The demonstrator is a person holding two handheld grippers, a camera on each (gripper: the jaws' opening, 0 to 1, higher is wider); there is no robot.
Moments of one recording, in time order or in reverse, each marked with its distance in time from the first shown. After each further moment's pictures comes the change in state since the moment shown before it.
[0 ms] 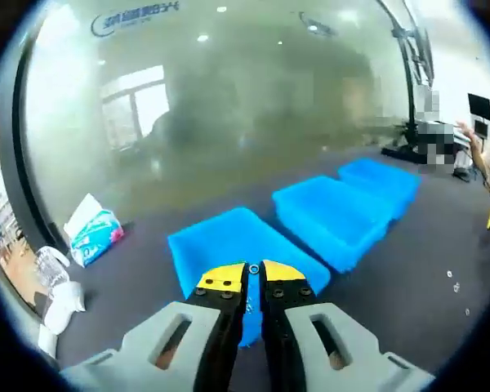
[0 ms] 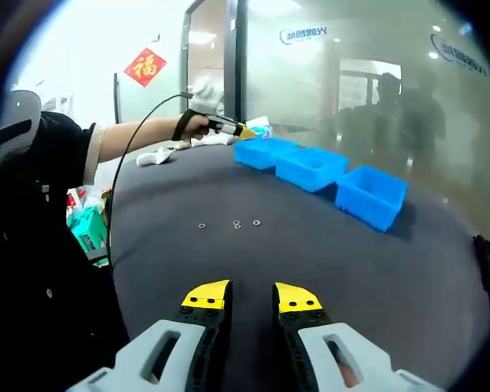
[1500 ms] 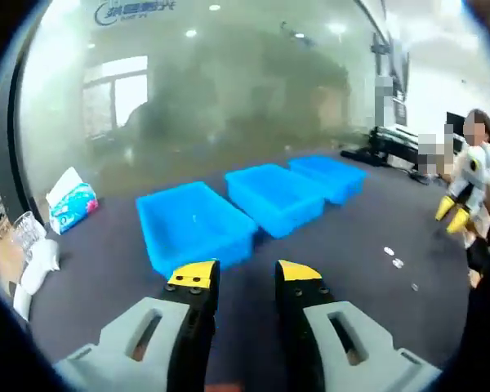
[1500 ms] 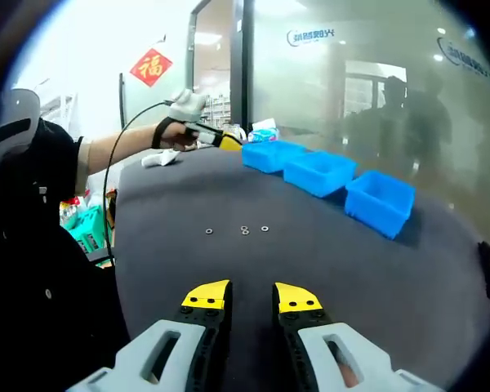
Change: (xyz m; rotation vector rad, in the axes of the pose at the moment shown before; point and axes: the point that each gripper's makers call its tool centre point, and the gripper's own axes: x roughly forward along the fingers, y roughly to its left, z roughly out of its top) left arm -0.082 -0.057 -0.042 -0.045 -0.005 -0.213; right arm 0.007 0.007 0.007 -0.018 -0.013 0.028
